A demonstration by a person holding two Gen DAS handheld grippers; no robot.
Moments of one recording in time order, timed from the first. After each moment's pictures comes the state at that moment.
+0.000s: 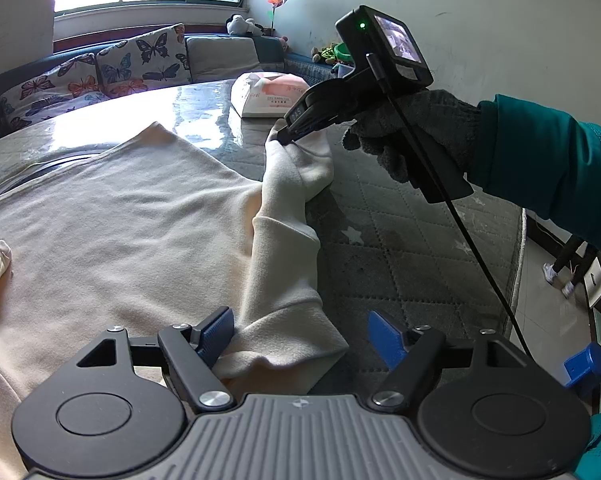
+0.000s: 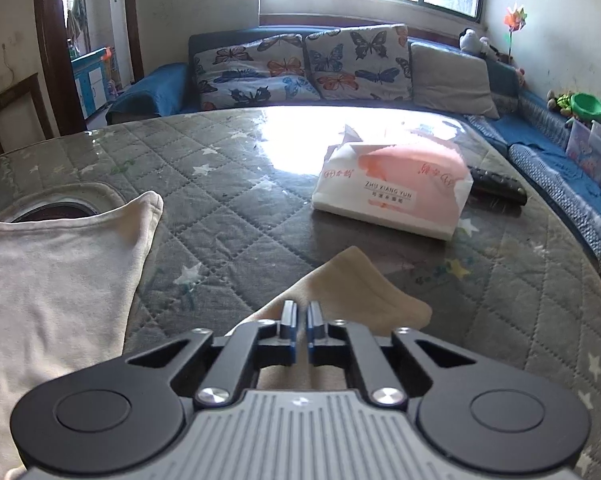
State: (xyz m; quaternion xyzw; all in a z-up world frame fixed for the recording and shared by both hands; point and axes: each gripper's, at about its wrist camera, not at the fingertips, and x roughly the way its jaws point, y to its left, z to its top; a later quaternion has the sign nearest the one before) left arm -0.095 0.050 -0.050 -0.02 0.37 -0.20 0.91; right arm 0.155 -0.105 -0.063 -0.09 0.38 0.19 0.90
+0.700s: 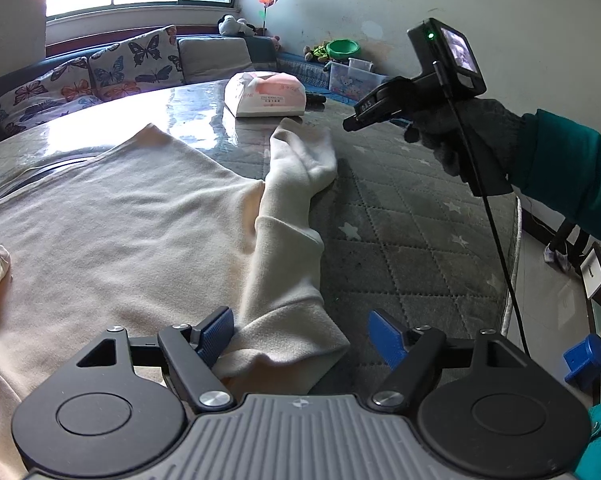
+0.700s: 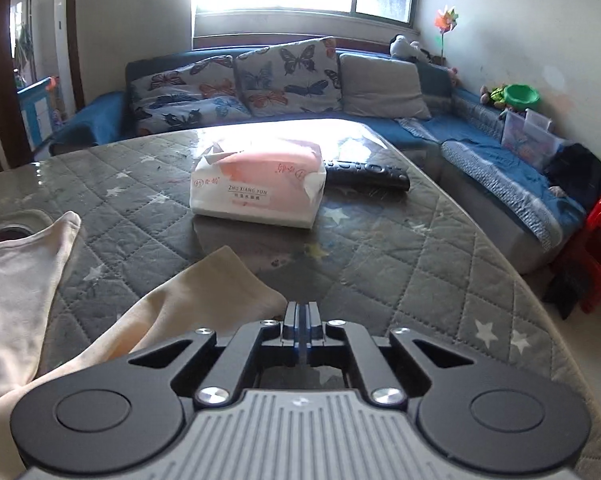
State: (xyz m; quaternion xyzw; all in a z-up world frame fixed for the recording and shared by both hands) left arm -0.094 0.052 -0.050 -0.01 0.37 -0.21 0.91; right arm 0.146 -0.185 -0.043 -0.06 0.35 0.11 0.93
